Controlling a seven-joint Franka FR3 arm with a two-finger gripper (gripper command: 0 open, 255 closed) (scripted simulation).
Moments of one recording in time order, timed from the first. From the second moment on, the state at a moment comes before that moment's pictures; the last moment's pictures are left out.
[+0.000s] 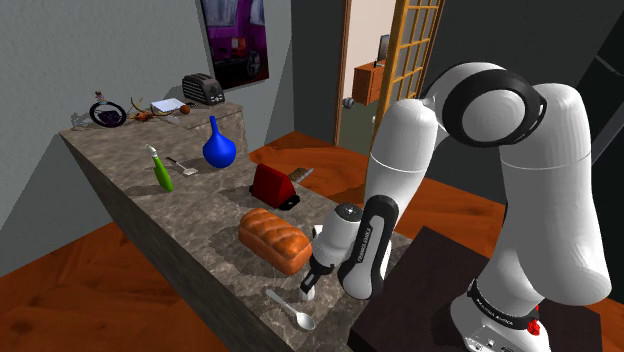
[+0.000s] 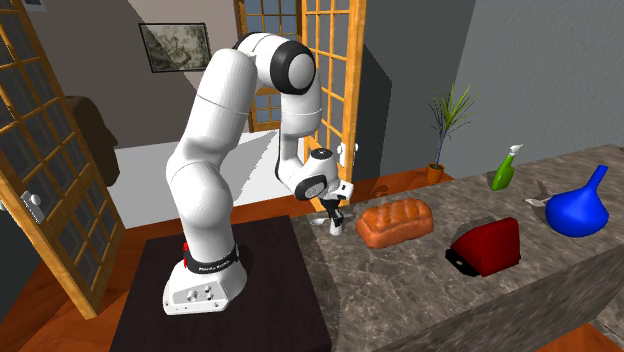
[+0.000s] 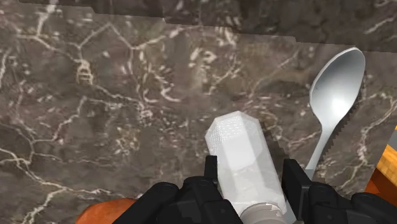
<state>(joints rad) 0.31 0.48 0.16 -2.61 0.16 3.36 0.15</state>
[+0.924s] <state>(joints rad) 0.30 0.32 0.17 -2.66 0.17 3.25 0.16</state>
